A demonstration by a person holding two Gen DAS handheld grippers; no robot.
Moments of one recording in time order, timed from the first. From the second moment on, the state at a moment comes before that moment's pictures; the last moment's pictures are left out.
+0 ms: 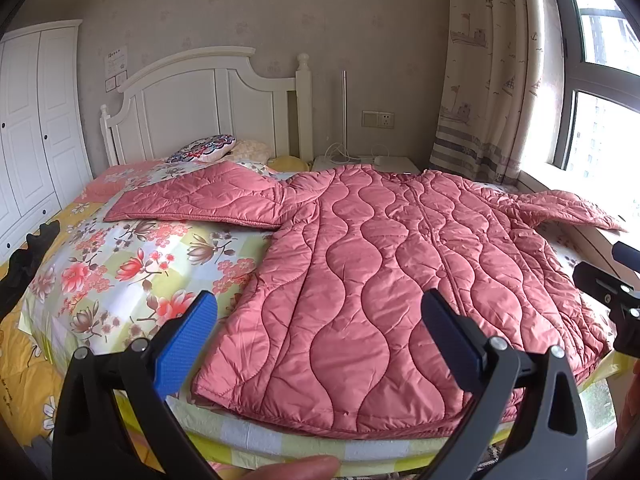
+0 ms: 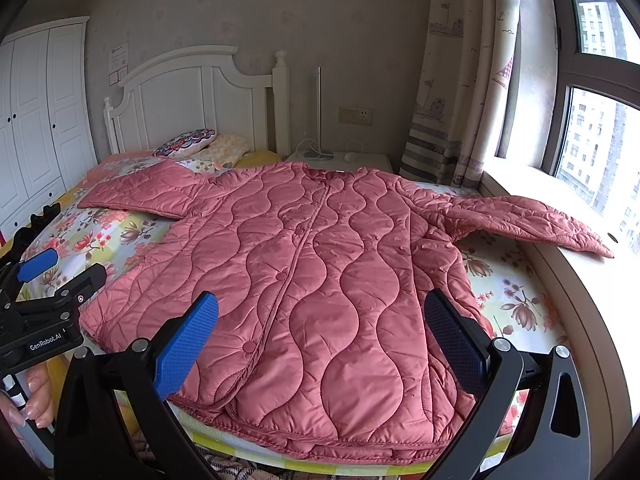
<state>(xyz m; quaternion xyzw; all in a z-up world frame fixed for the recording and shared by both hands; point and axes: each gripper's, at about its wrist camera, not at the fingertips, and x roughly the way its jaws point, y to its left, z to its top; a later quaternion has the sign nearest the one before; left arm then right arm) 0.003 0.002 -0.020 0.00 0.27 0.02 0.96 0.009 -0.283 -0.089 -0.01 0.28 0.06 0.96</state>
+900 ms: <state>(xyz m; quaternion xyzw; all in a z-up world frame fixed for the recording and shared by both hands) 0.002 0.004 -0.024 0.01 0.27 0.02 0.96 0.009 -0.283 -0.091 -0.01 0.28 0.06 0.96</state>
